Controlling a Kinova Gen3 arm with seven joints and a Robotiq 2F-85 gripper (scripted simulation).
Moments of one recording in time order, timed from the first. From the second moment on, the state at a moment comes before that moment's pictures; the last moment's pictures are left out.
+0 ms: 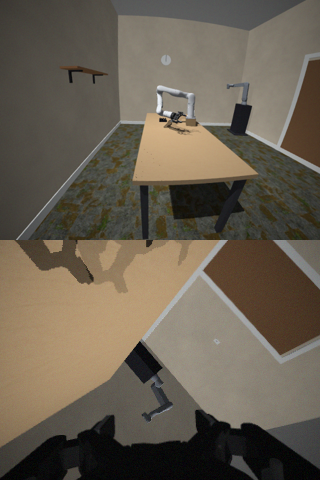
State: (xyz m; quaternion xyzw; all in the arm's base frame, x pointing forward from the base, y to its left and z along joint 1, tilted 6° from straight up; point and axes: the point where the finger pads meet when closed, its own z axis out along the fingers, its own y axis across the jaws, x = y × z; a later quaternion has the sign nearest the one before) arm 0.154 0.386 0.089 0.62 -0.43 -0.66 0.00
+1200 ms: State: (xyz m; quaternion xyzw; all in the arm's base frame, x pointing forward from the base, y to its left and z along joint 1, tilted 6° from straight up) arm 0.162 0.356 0.082 0.66 -0.41 -0.63 0.01
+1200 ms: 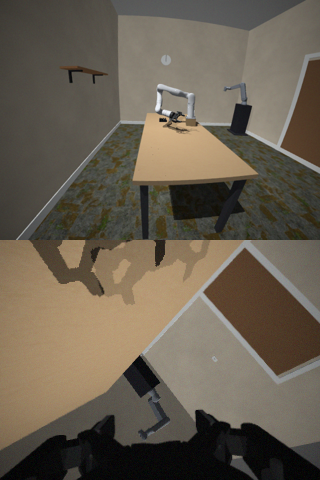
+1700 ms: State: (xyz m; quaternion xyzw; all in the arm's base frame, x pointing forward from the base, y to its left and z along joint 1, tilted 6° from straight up) arm 0.207 0.241 0.059 0.81 -0.30 -0.50 0.02
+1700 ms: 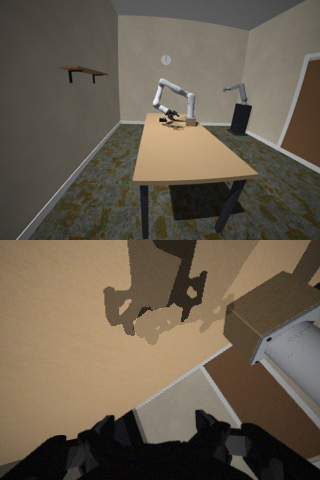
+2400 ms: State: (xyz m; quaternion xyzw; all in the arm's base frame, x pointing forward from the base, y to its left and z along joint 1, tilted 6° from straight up) arm 0.304 0.030 0.022 0.99 -0.05 -0.15 0.01
